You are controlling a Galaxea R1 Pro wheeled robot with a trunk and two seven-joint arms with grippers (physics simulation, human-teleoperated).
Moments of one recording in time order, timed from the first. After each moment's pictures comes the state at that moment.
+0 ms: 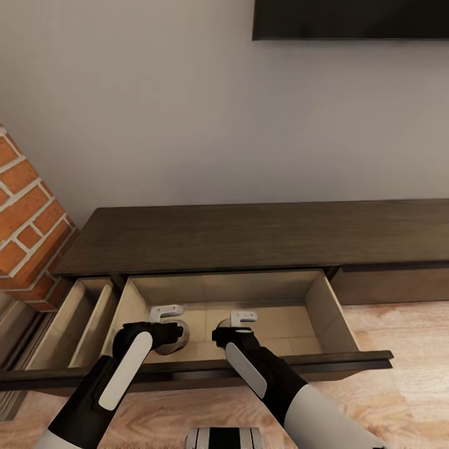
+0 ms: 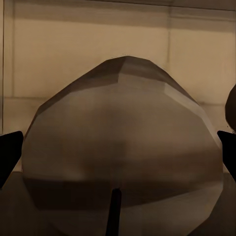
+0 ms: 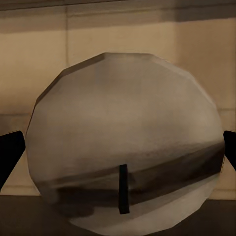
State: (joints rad) left arm -0.45 0.07 -0.31 -1.44 0.74 0.92 0.65; right arm -0.67 0.17 0.70 -0.84 -0.77 0.44 -0.62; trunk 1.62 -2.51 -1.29
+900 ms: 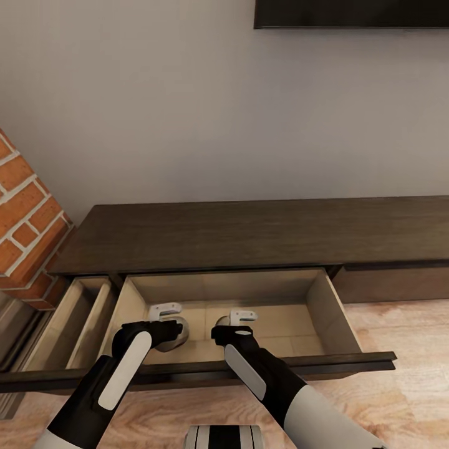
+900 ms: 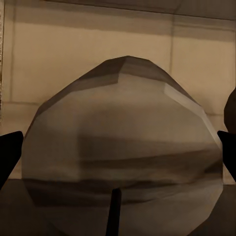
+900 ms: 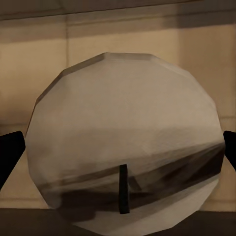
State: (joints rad) left arm -0.45 0.07 -0.31 -1.44 0.74 0.89 0.64; right arm -0.67 0.17 0.73 -0.83 -0.77 0.39 -0.62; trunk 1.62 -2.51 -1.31
